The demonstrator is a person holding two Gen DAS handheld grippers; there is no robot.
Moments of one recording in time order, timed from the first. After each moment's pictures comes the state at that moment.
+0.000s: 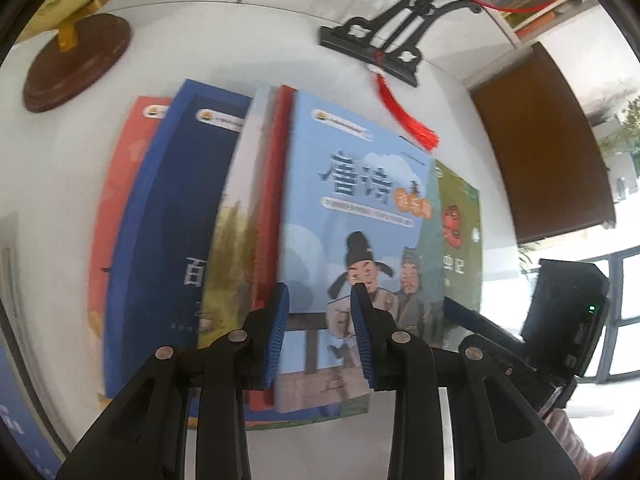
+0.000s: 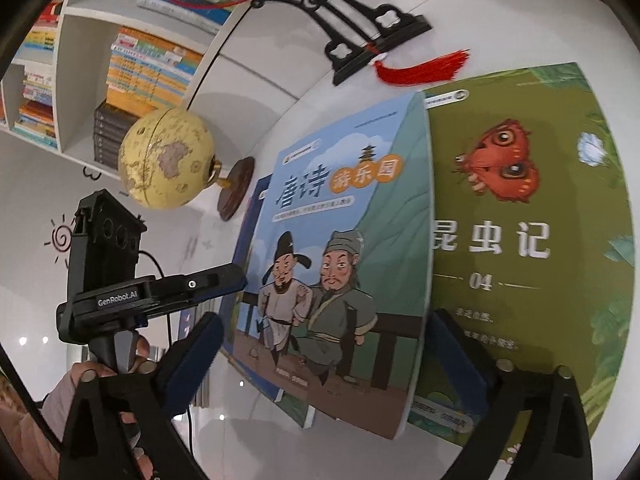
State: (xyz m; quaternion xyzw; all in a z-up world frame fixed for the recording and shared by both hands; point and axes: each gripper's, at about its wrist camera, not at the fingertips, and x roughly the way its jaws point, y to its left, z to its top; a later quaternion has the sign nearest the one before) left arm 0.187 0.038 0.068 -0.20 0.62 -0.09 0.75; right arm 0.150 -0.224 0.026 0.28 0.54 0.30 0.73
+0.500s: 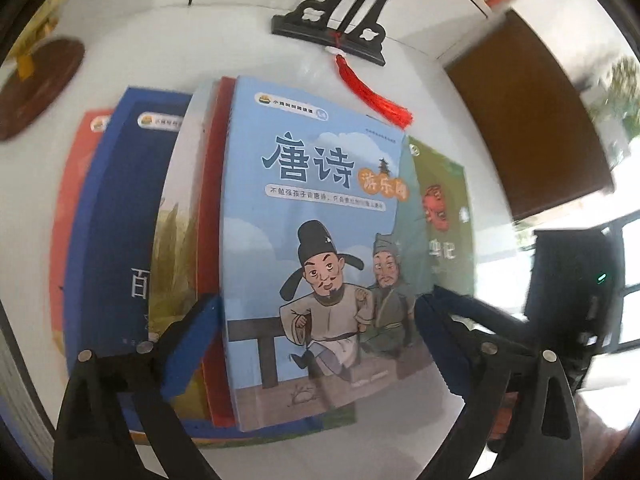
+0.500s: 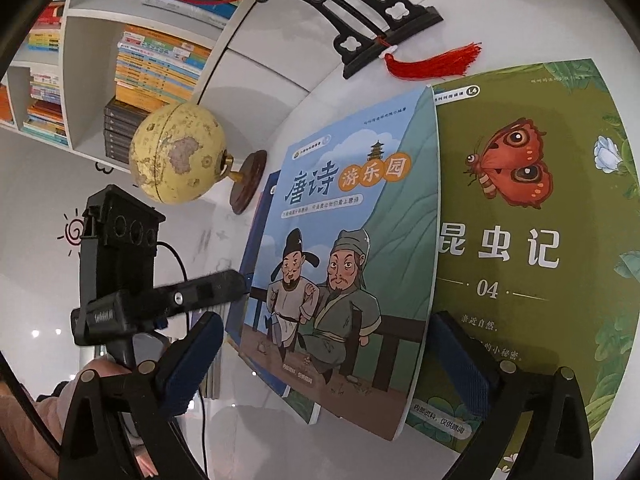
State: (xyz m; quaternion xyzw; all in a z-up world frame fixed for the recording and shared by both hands) left arm 0.189 0.001 0.065 -0.15 0.60 -0.12 0.77; right arm 0.155 -0.229 0.022 0.29 0.54 0.33 0.72
